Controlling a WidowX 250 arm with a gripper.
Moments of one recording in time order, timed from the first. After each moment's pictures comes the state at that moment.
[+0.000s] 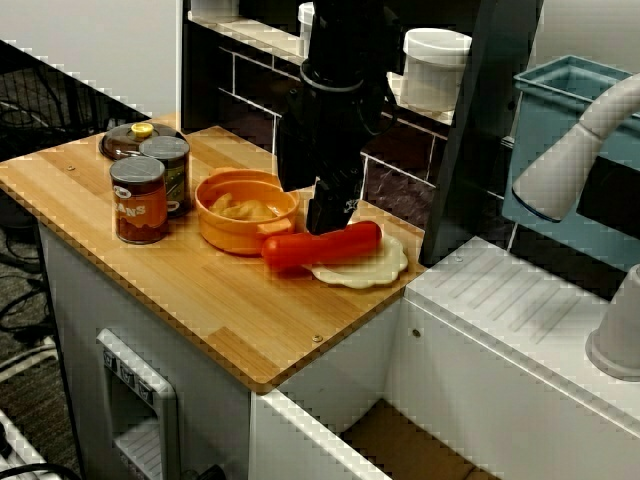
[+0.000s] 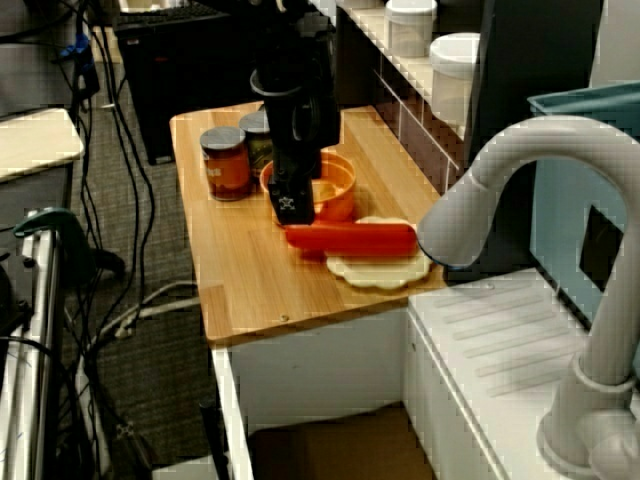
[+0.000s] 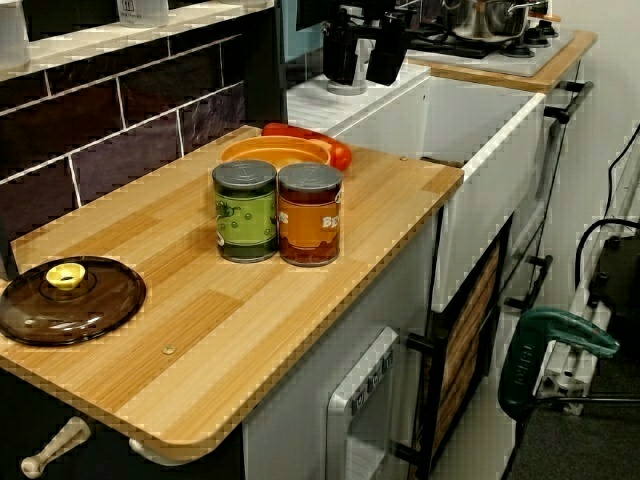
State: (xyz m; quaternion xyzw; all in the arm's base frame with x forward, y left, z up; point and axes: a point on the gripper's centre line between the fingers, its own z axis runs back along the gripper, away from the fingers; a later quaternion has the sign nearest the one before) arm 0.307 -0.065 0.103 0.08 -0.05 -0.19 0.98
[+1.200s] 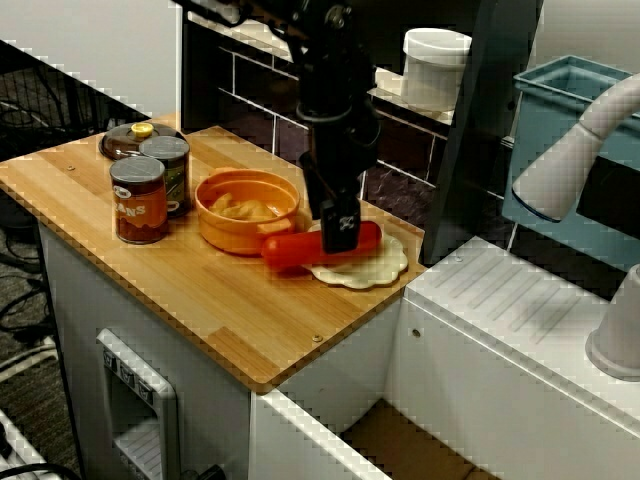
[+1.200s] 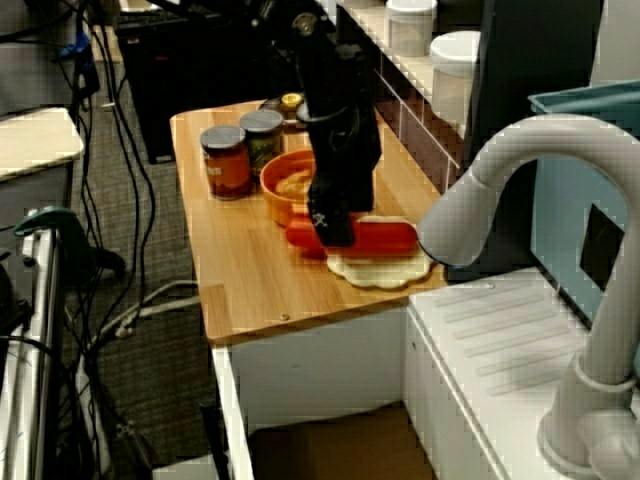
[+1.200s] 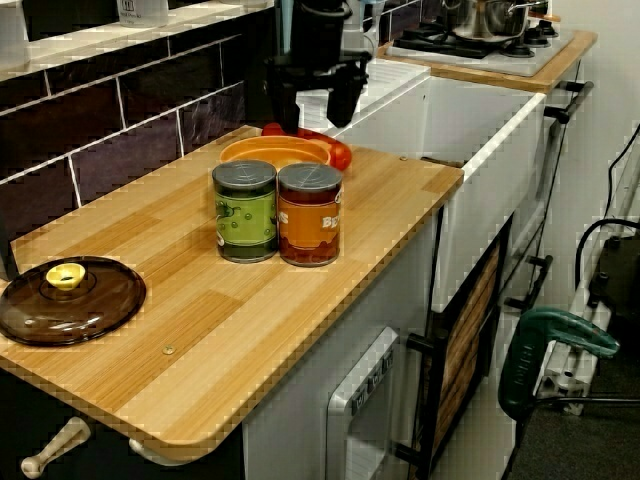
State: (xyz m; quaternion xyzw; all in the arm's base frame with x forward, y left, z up) arm 0.345 -0.052 0.057 -0.01 -0.10 -0.30 0.95
